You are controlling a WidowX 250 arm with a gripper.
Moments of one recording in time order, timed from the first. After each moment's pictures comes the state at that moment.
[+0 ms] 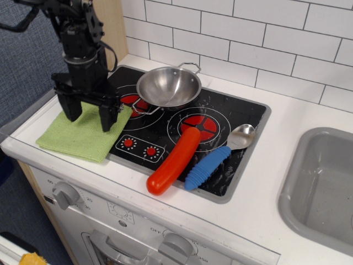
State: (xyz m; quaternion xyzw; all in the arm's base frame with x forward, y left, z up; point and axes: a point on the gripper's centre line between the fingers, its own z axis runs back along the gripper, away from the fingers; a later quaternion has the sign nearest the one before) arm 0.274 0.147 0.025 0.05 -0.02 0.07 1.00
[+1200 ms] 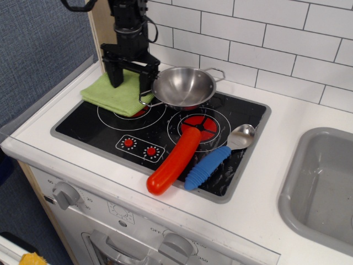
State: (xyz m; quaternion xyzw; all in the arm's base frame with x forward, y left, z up) arm 0.389 0.121 0.009 0.03 -0.03 0.00 1.00
